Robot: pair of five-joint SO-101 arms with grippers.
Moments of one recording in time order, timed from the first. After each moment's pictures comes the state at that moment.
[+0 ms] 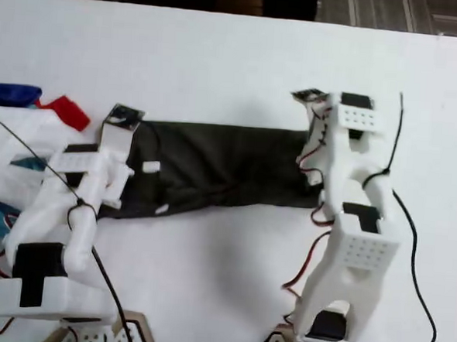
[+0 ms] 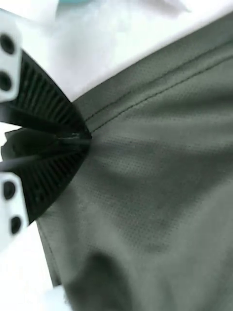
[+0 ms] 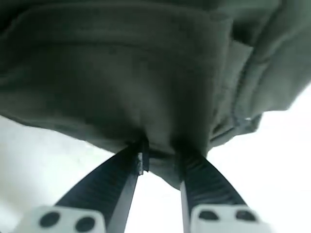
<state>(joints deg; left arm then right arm) -13.5 -1.9 42.3 51.8 -18.0 2.8 31.5 -13.2 89.8 32.5</state>
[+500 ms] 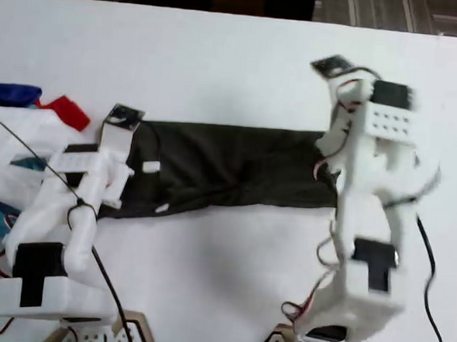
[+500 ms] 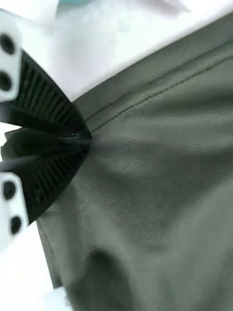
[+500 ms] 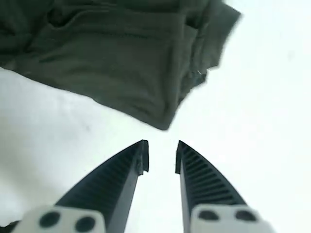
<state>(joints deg) -13.5 -2.2 42.2 52.0 -18.0 5.7 5.9 -11.3 98.3 34.4</state>
